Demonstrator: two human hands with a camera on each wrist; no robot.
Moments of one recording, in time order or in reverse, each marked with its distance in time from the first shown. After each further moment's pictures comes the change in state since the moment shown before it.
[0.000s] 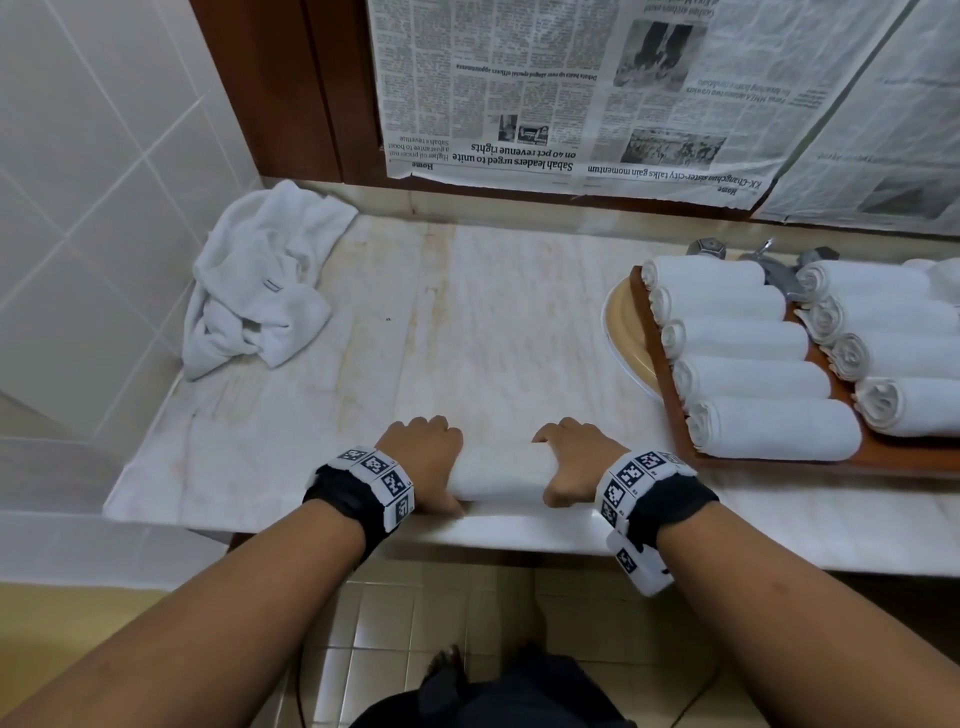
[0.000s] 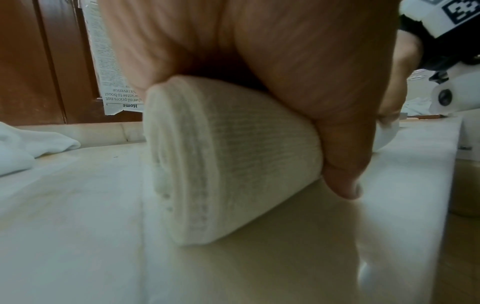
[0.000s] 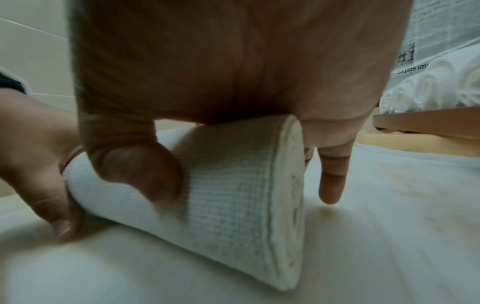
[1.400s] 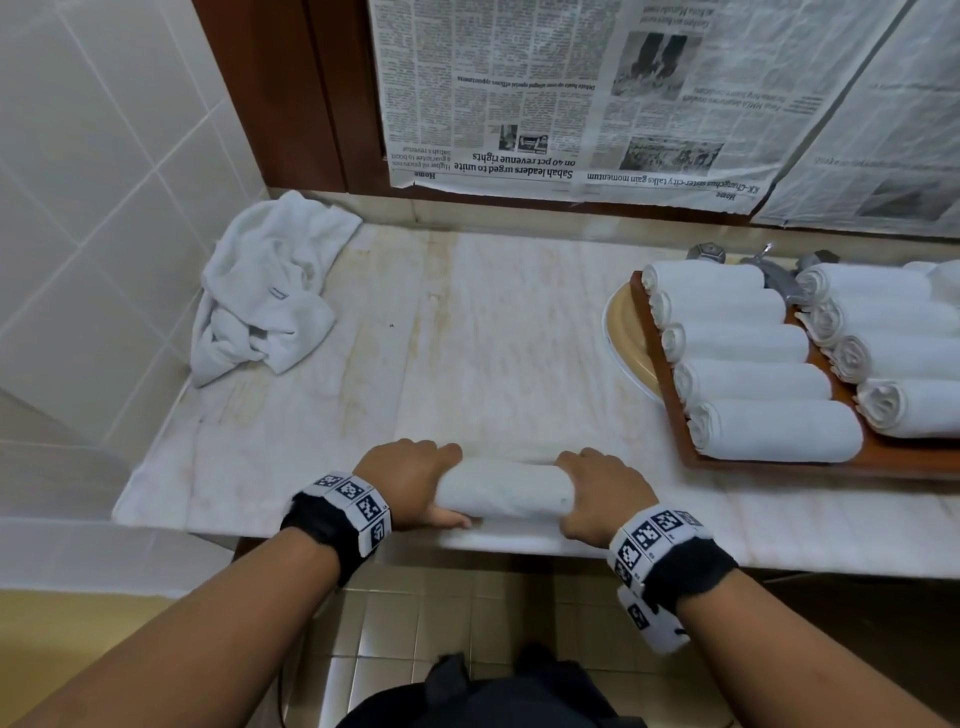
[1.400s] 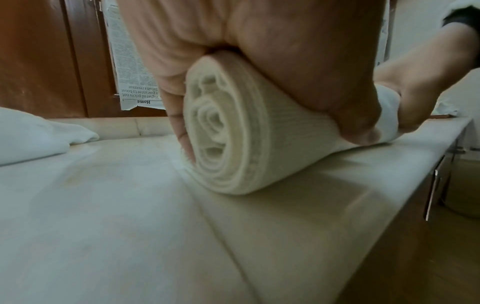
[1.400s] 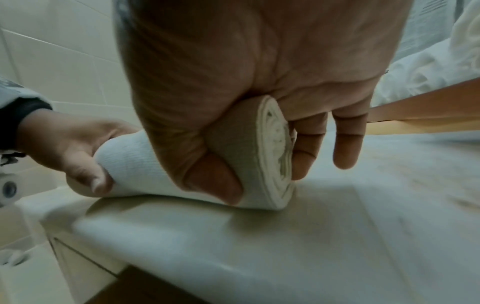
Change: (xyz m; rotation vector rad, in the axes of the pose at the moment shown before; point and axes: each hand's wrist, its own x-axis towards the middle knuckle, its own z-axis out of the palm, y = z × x) left_hand -0.023 -0.013 0.016 -0.017 0.113 0.062; right_hand -0.030 0.010 0.034 -0.071 0.178 0.028
